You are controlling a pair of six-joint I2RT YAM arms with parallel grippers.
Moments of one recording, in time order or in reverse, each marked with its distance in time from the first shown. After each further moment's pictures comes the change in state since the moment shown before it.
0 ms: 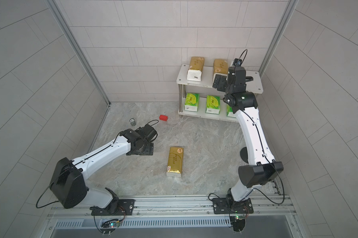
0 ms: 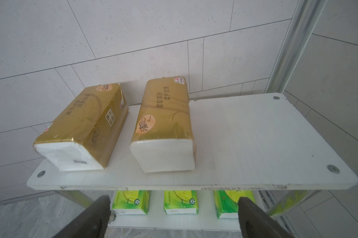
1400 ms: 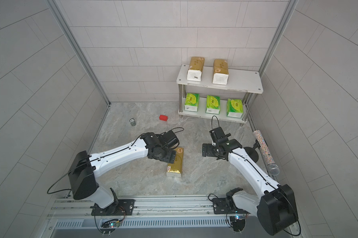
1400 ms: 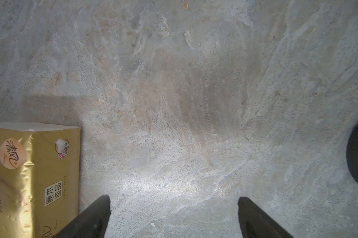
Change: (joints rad) left arm -0.335 0.185 0.227 0.012 0.175 -0.045; right arm 0.209 -0.389 -1.088 -0.109 -0.228 0.153
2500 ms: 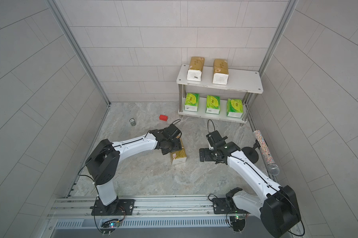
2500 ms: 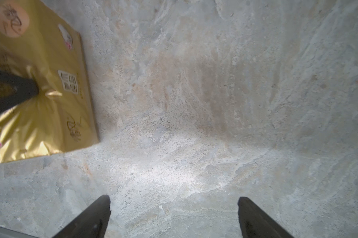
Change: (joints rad) left arm 0.173 0.196 -0.045 0.442 0.148 -0.329; right arm 0.089 -0.040 -0.035 -0.027 -0.039 -0.014
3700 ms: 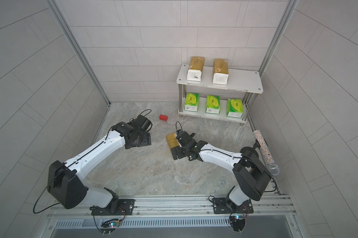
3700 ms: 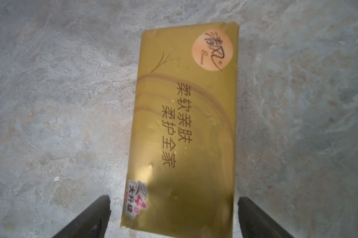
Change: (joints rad) left arm 0.249 -0.399 -0.053 -0.476 -0.284 0.326; right arm 0.347 0.433 0.124 0.522 0.066 -0.008
